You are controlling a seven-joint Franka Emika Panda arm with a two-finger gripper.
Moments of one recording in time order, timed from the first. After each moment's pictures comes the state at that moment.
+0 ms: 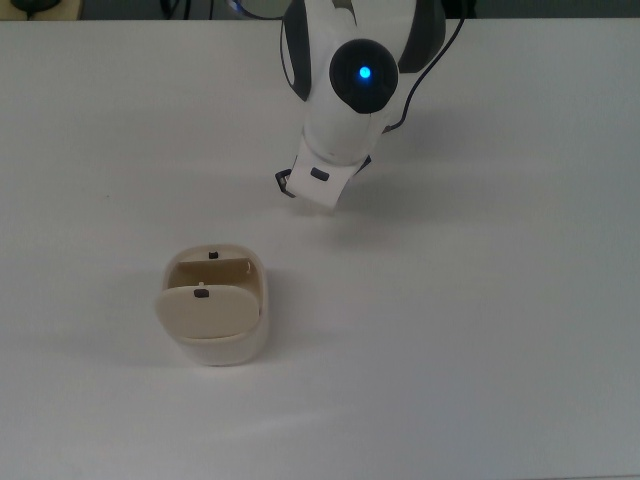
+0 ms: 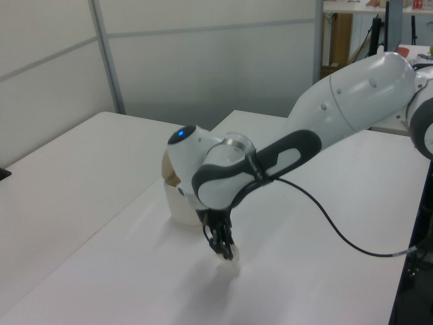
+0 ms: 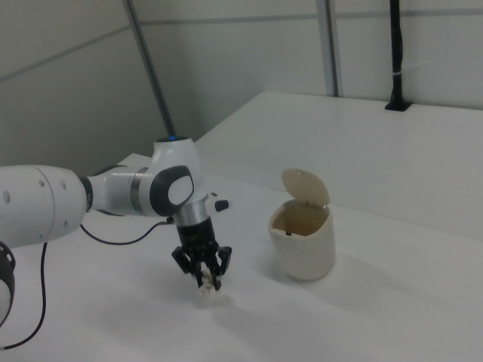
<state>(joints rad) 0.13 0.37 0.05 -1.76 -0.12 1.94 -0.15</state>
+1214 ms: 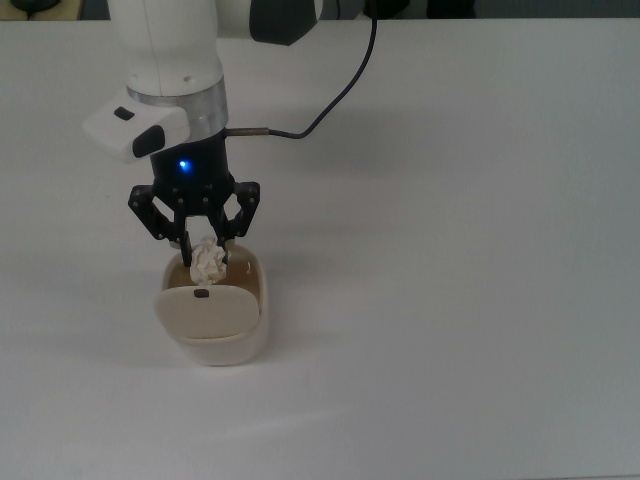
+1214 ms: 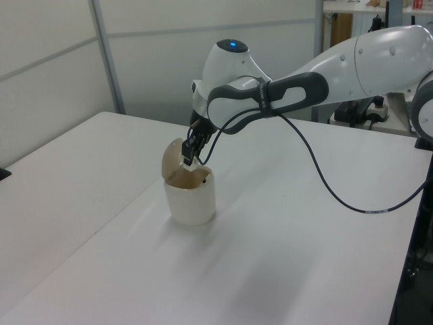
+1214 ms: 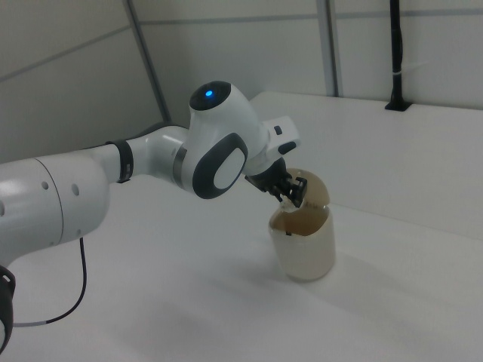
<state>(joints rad) -0.10 0.34 0.04 -1.61 0.04 2.39 -0.12</state>
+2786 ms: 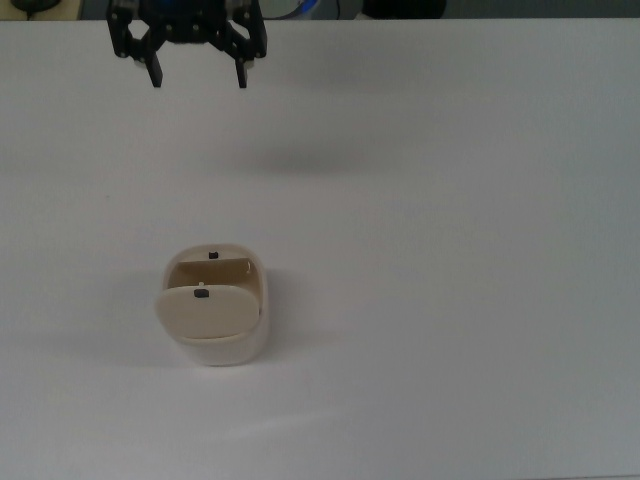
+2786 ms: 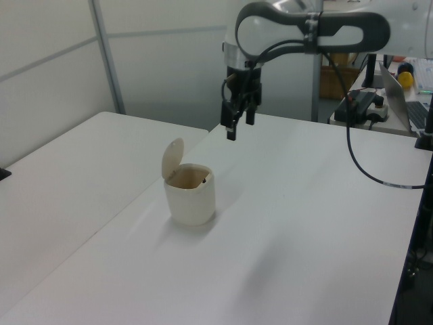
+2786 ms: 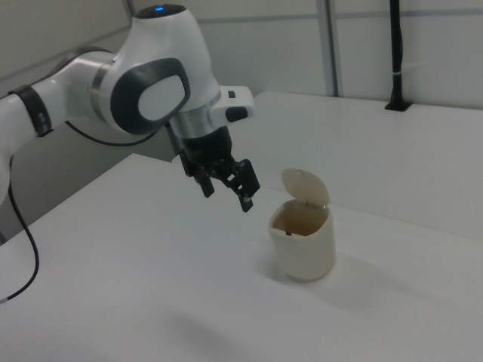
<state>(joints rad) -0.11 0.05 0.02 -1.57 0.03 1.71 -0.06</state>
